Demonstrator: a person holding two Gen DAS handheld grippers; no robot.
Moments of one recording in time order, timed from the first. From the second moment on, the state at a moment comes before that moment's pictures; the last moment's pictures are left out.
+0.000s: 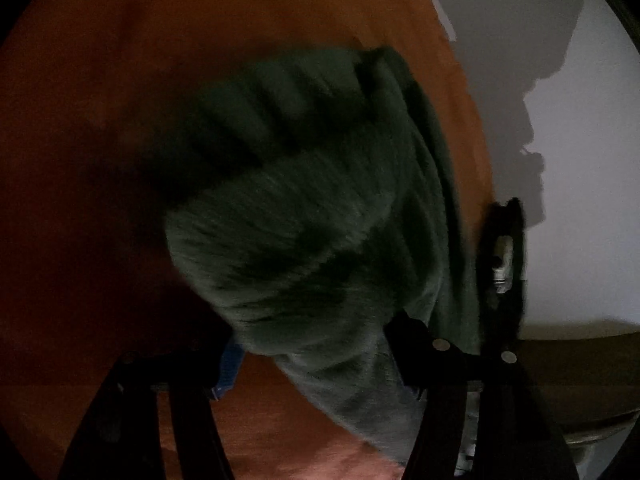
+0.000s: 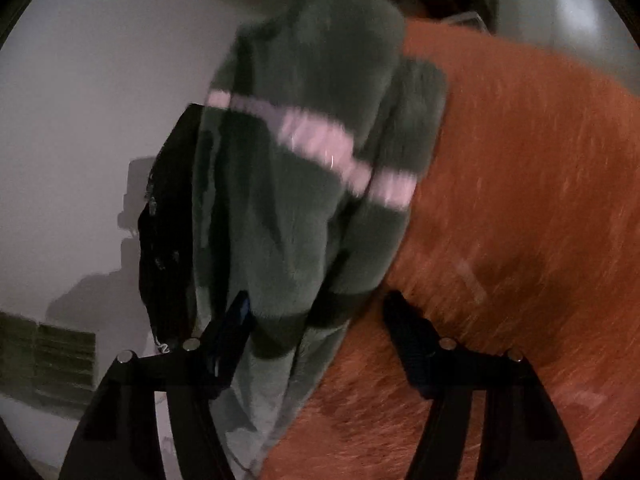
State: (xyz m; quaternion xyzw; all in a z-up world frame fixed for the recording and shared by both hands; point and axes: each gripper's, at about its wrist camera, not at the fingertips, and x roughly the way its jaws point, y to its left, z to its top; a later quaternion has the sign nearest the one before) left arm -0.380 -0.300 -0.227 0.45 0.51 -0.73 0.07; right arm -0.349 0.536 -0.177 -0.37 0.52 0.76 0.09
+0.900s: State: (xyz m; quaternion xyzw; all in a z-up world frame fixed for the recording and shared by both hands) left arm -0.251 -0.364 -0.162 0.41 0.52 -0.75 0.02; right arm -0.268 0.573 -0.082 -0.37 0.50 0.78 0.07
